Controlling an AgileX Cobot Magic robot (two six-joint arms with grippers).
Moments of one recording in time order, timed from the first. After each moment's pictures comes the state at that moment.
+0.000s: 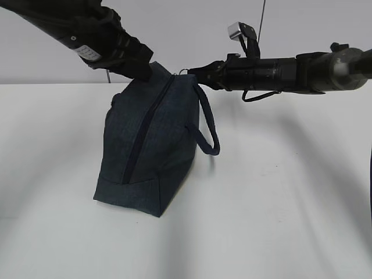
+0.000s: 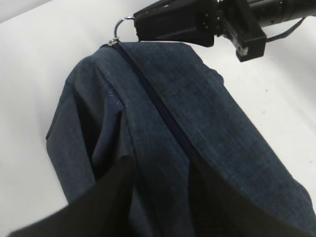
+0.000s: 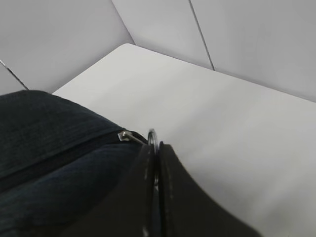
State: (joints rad) left arm -0.41 1.75 -1.50 -0.37 0.76 0.37; right arm 0.10 2.37 -1.74 1.76 0.95 -1.77
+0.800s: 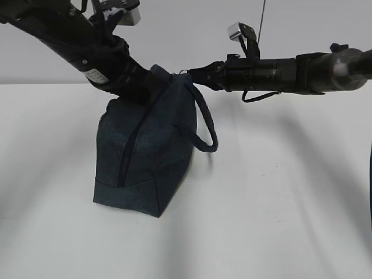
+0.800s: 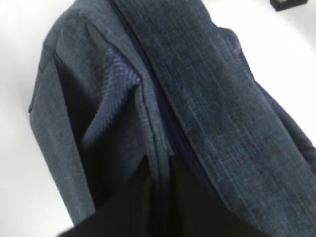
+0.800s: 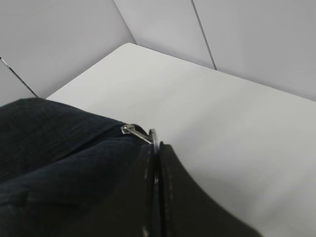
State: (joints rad) left arm -0.41 1.83 -1.50 -0.35 0.80 0.37; right arm 0.10 2.38 -1.74 1.76 0.95 -1.77
